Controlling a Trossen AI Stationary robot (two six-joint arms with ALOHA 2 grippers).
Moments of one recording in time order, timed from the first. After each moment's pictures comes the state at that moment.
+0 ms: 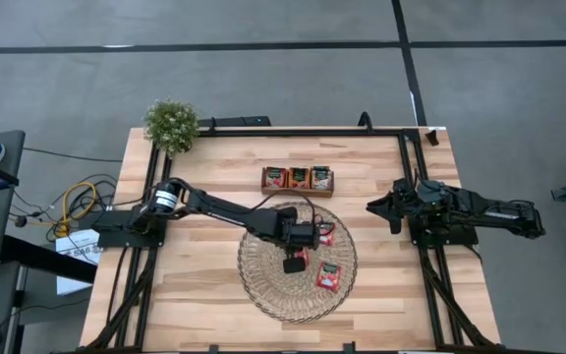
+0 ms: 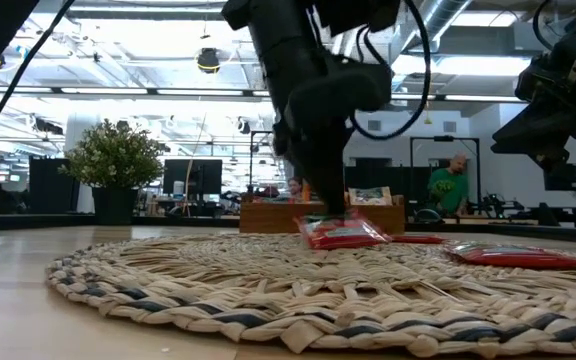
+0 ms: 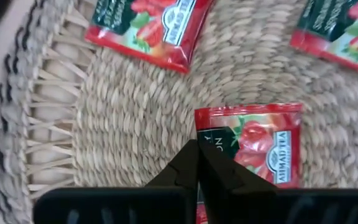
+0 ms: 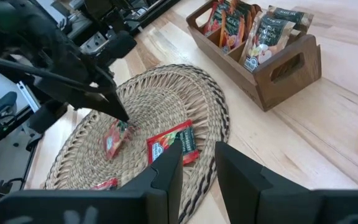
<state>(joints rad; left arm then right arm) -0.16 2.16 1.69 -0.69 -0.16 -0.25 -0.11 0.05 0.16 -0.53 0.00 0.52</state>
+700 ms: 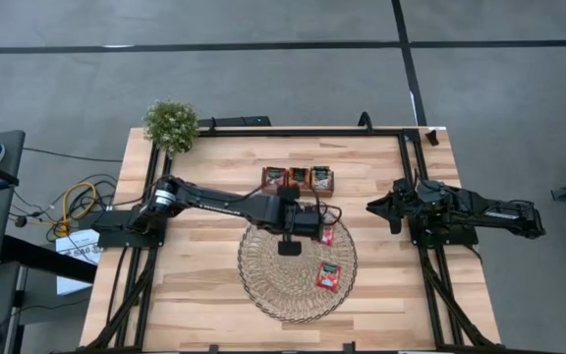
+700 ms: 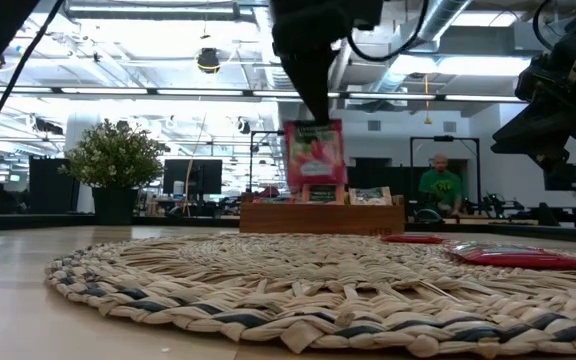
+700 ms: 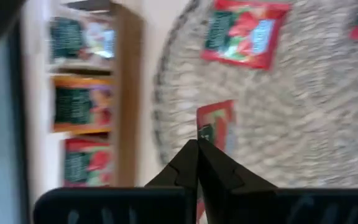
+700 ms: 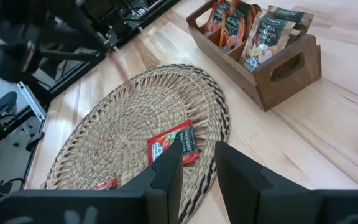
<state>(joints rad) -0.15 2.16 2.05 -1.16 -0.41 -0.07 -0.11 0.05 0.16 -0.53 0.00 0.52</state>
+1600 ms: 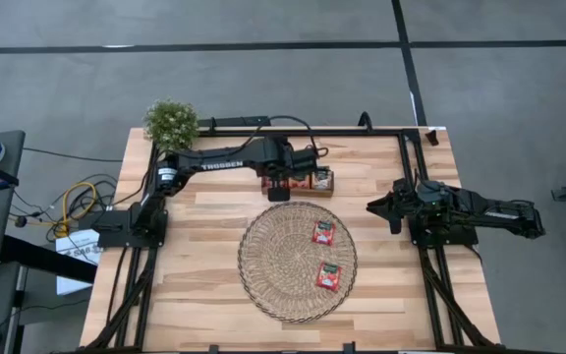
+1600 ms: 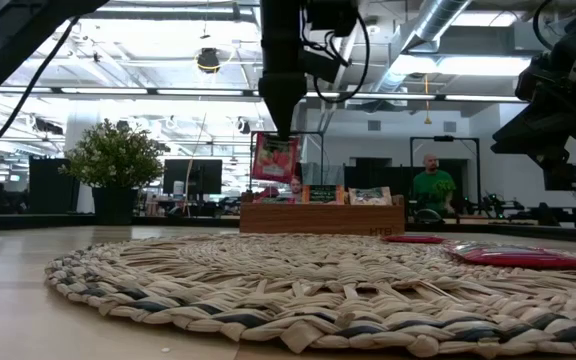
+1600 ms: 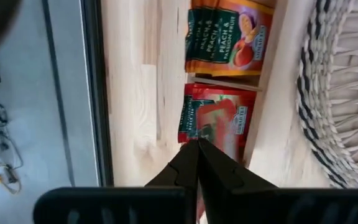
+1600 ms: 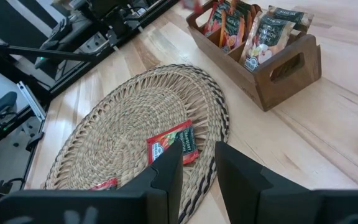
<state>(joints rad) 0.17 2.16 2.12 -1.33 -0.44 0.17 -0.11 0.05 0.16 -0.53 0.00 0.52</state>
